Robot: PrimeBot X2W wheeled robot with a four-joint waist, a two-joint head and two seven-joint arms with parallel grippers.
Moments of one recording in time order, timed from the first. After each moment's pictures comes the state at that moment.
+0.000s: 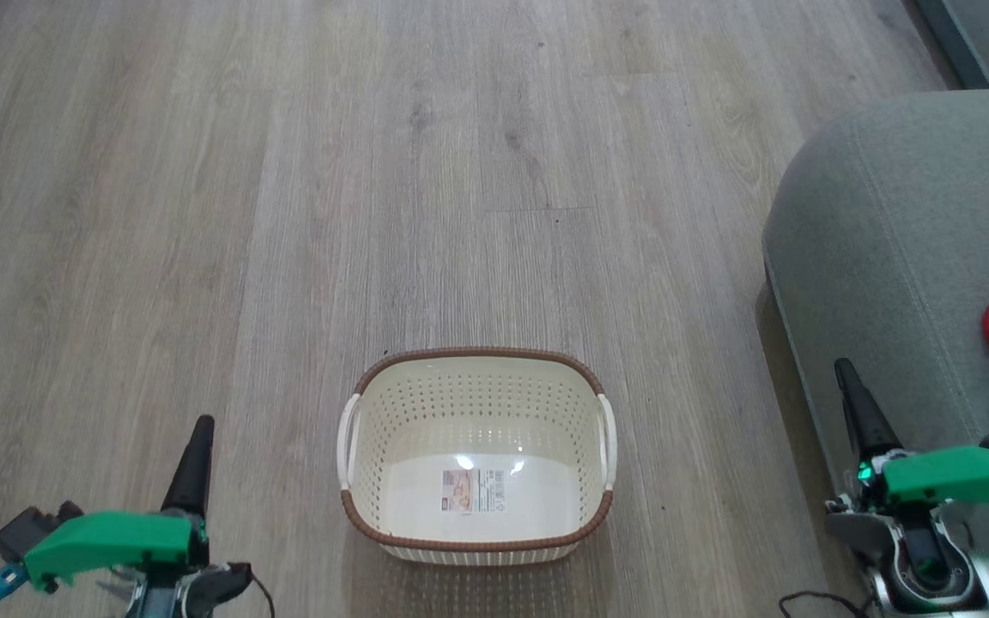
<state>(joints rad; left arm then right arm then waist) -0.04 0.03 0.09 0.30 -1.37 -0.10 0.05 -0.10 -0.07 -0.08 0.33 1.38 0.13 0.05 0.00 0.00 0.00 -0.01</state>
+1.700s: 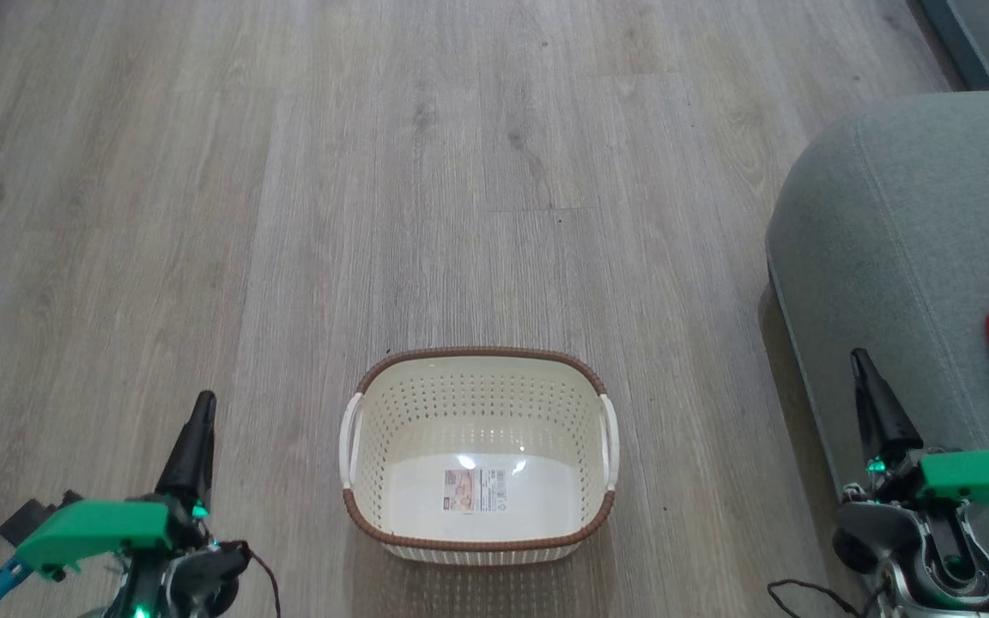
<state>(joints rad) -0.06 0.03 0.09 0.28 -1.60 -0.12 0.11 -0.09 -0.05 -0.13 0.28 1.60 0.13 0.11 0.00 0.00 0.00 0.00</state>
